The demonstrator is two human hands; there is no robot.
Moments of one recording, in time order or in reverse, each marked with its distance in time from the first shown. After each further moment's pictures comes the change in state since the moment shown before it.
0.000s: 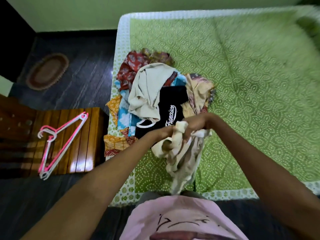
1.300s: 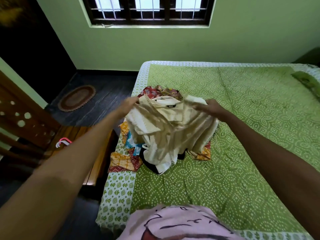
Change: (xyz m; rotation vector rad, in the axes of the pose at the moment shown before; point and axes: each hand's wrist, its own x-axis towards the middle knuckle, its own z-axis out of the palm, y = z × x) left_hand -0.107 0.055 -0.124 0.282 0.800 0.406; right_hand -0.069 0.005 -0.068 -0.017 1.170 -0.262
